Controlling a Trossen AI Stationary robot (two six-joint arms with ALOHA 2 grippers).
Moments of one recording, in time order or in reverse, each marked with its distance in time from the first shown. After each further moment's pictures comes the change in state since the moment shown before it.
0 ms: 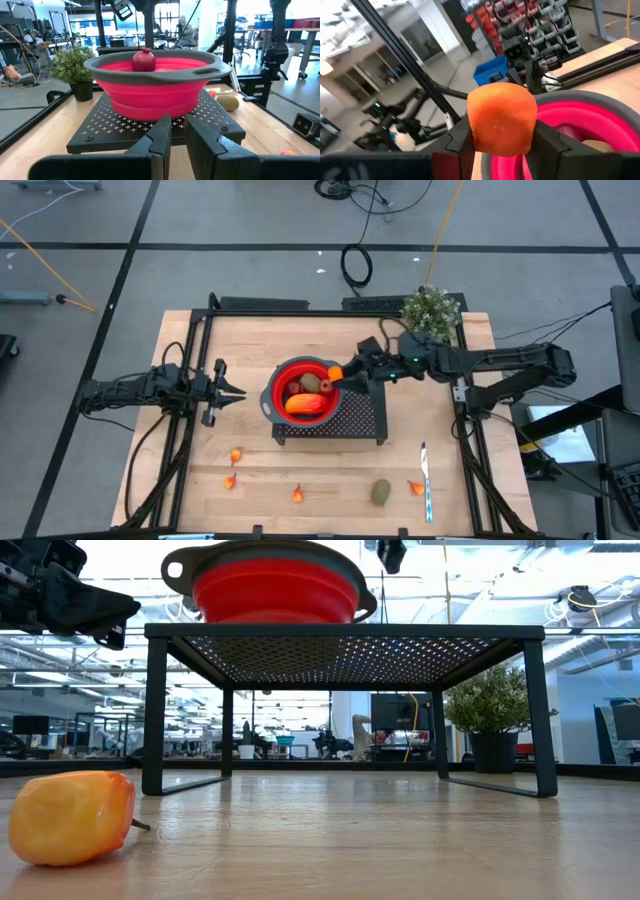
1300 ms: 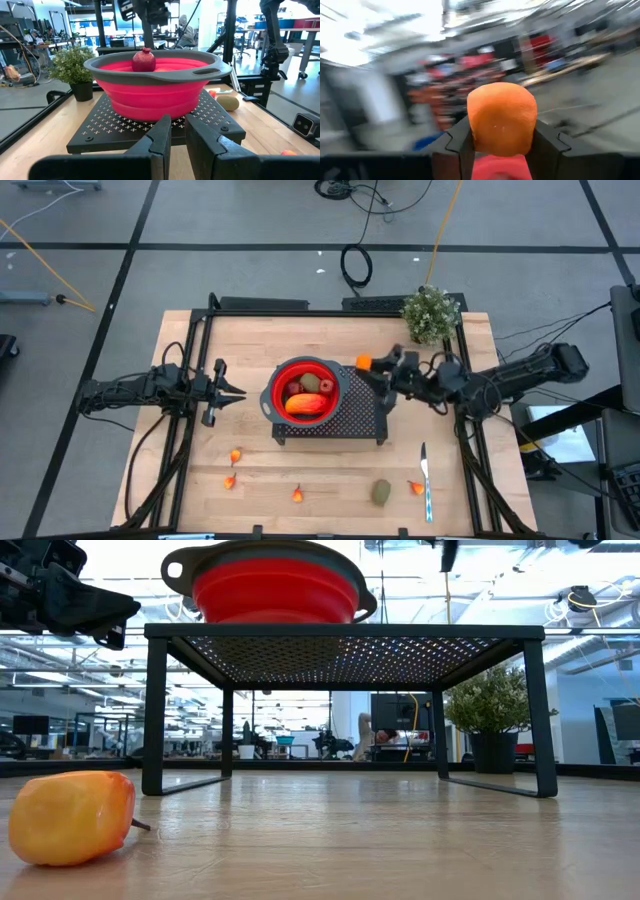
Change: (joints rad) left arm 0.000 0.000 0.000 0.000 0.000 0.000; right arm 0.220 -0.167 -0.372 0.546 0.656 -0.238
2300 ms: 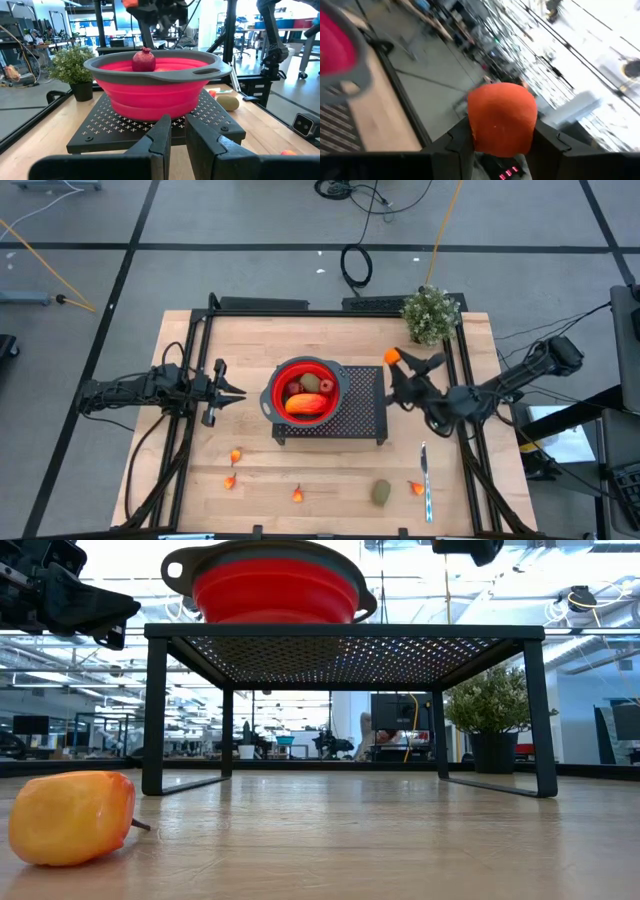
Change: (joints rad) left arm 0.000 0.000 0.000 0.000 0.000 0.000; right arm 0.259 0.000 0.000 -0.028 0.973 -1.284
